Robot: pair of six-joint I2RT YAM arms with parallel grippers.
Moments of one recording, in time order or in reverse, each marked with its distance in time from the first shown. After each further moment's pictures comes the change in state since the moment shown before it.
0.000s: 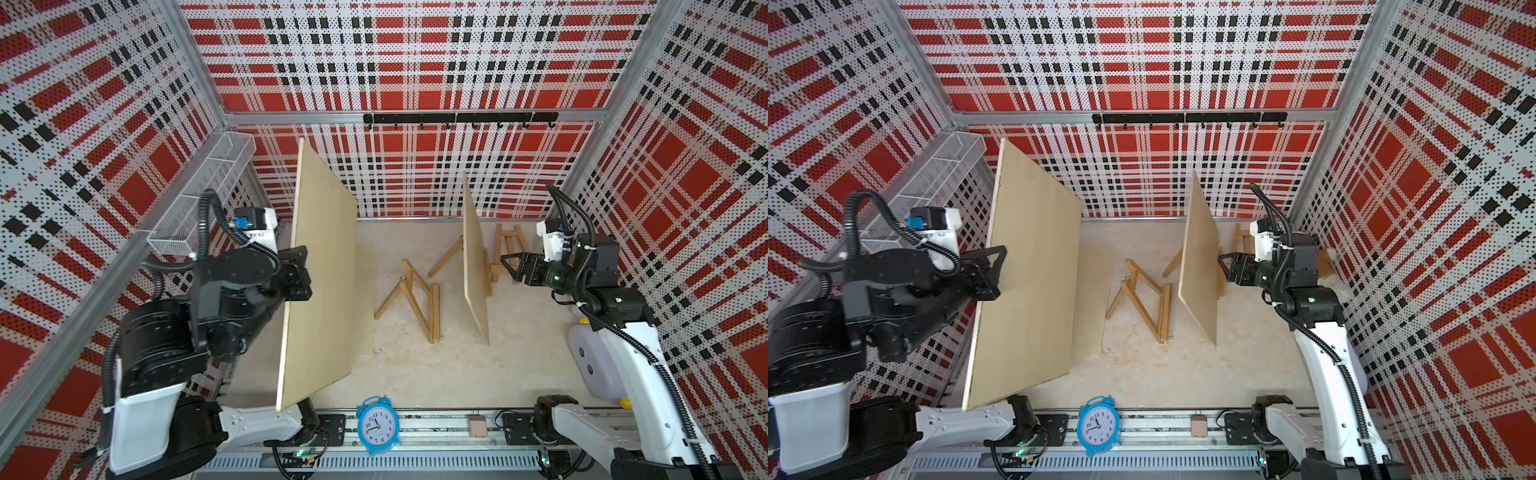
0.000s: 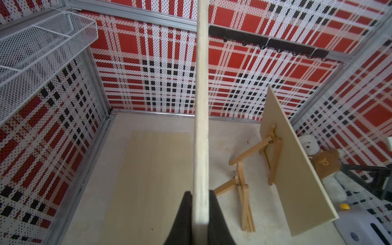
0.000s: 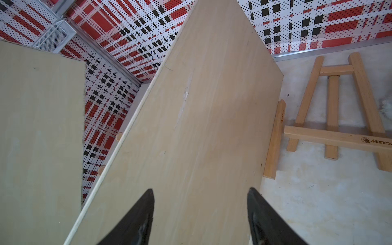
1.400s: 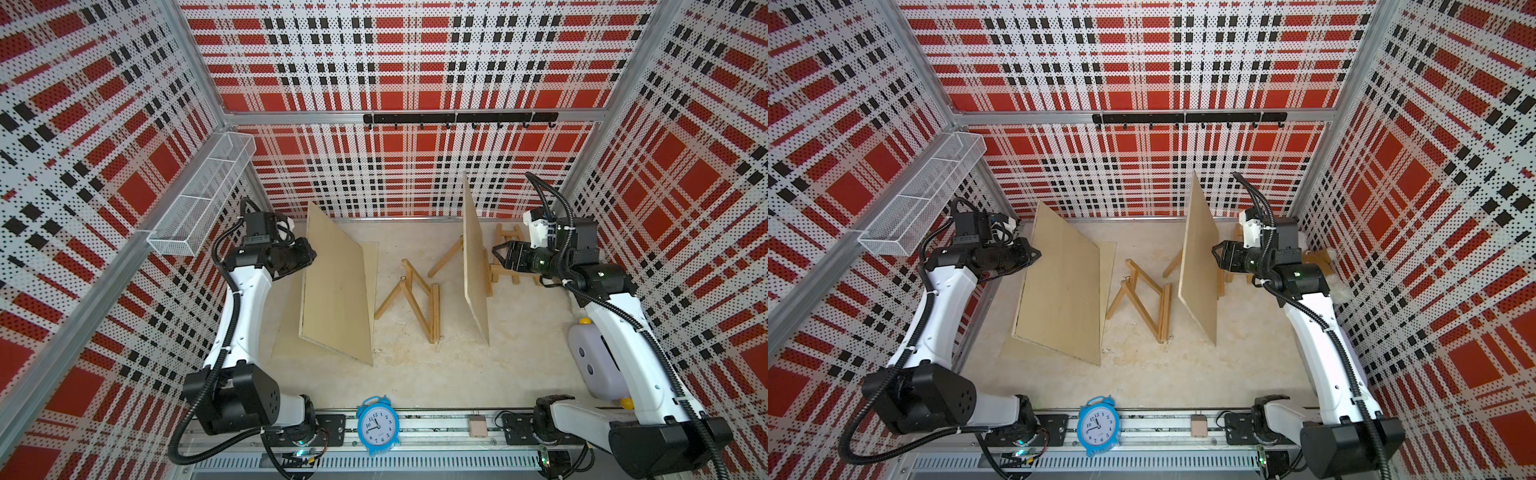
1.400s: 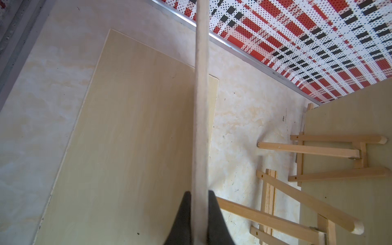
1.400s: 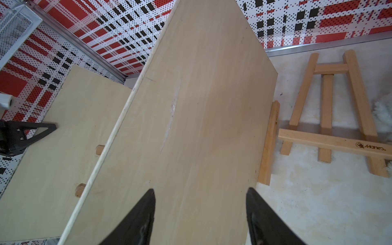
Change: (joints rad) left arm 1.131 0.274 -0.611 0.528 1.167 0.278; right arm 0.079 0.174 0.109 -0.020 0.121 0.003
